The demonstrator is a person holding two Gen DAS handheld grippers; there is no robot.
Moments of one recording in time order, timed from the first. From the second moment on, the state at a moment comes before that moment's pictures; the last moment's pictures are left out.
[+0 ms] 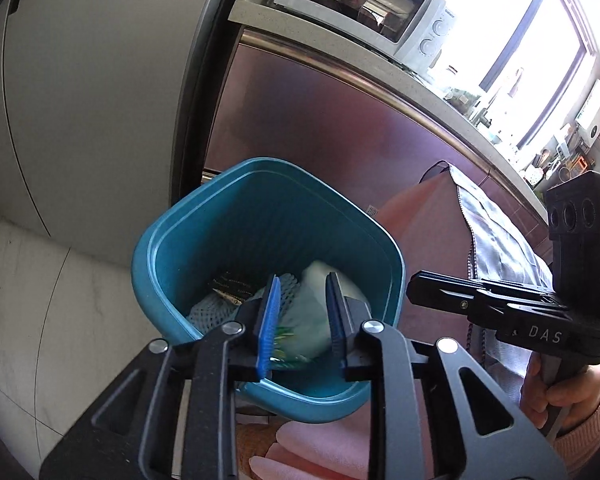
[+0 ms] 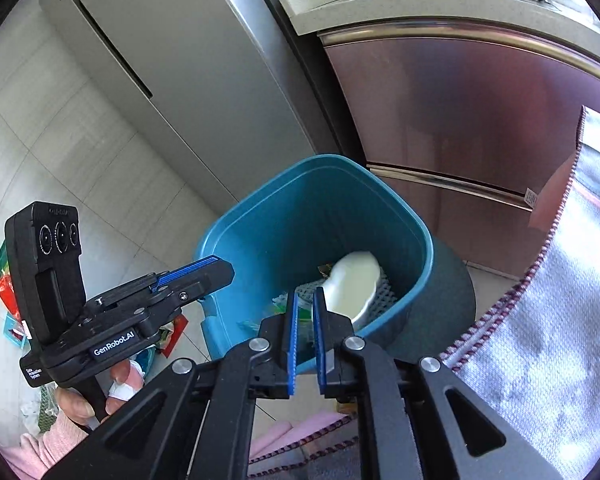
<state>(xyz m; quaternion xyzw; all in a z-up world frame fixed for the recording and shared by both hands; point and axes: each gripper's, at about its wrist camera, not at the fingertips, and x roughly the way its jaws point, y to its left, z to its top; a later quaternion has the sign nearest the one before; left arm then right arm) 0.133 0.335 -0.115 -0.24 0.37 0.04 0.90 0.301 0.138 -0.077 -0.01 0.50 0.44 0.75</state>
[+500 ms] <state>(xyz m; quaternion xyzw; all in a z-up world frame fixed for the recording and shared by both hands) 0.110 0.272 -0.071 -0.19 0.32 0.02 0.93 0.265 0.060 -0.034 0.03 0.43 0.44 0.79</state>
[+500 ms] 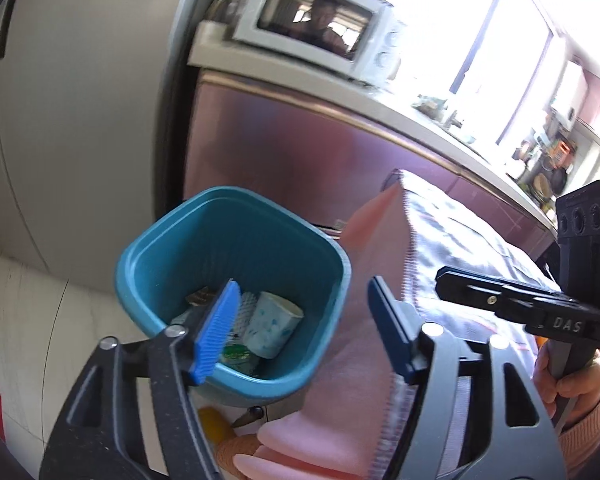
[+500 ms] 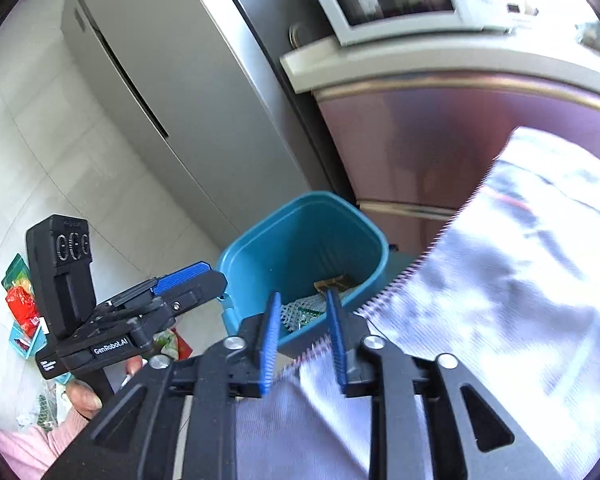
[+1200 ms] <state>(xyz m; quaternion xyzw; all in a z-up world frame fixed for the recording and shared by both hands) 0.108 0.064 -0.043 -0.09 0.32 -0.18 0.93 0.158 -0.174 -0.007 0.10 0.34 0.24 0.90</state>
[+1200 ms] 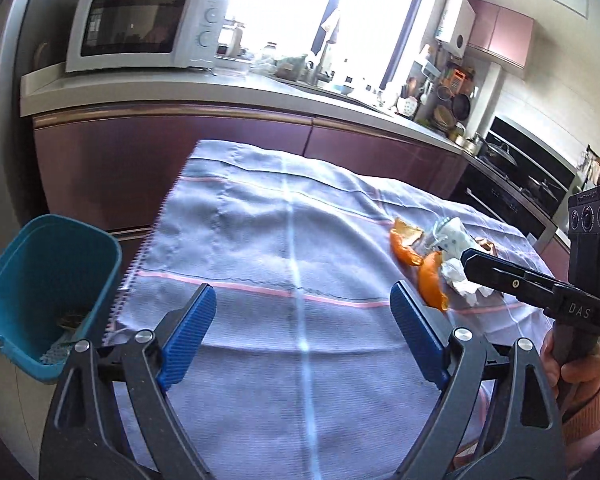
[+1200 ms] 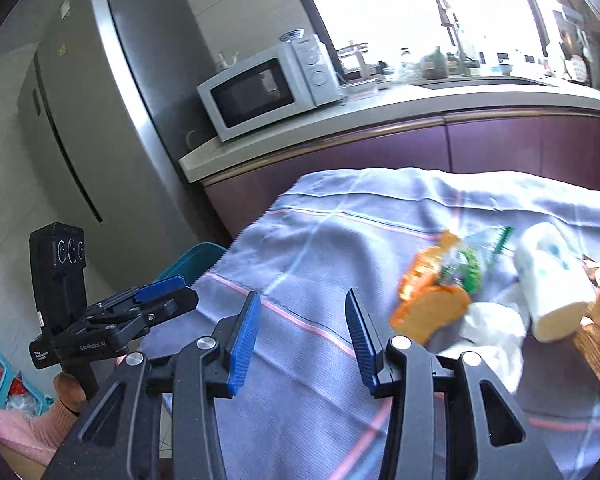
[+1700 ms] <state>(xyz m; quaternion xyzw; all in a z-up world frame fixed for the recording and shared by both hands) 0.130 -0.029 -0.054 -0.04 0.35 -0.25 0.90 0.146 -0.259 -0.036 0.15 0.35 0.14 0.91</state>
